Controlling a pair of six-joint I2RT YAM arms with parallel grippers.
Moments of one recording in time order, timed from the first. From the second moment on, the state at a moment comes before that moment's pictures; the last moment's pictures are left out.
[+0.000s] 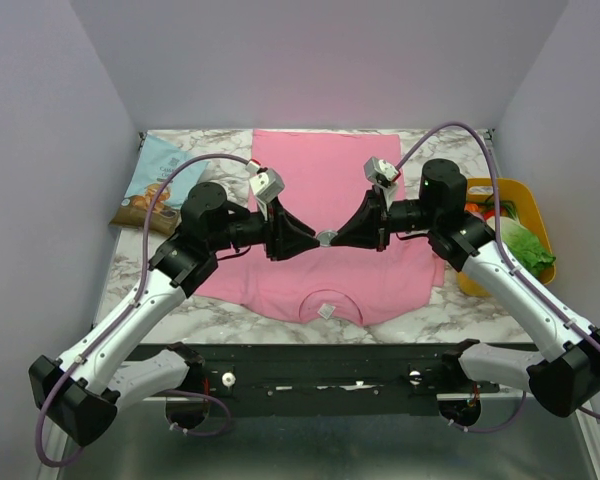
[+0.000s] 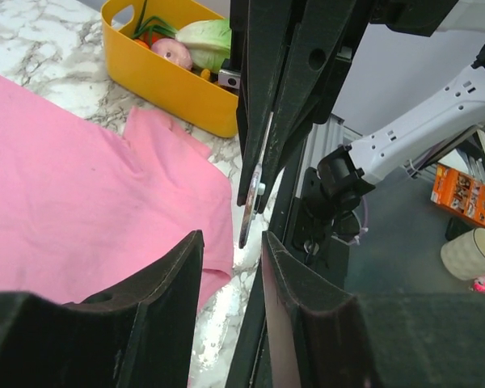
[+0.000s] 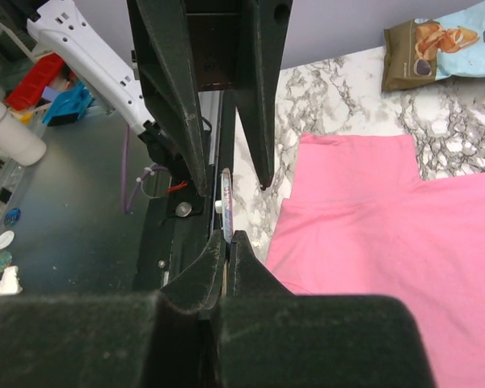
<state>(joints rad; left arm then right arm) -0.60 1.01 0.99 -0.08 0.75 -0.31 0.51 1.17 1.08 -0.11 -1.10 0.04</state>
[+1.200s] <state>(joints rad) -0.60 0.89 0.72 0.30 0.49 -0.58 0.50 0.98 0.97 0.07 -0.73 0.21</state>
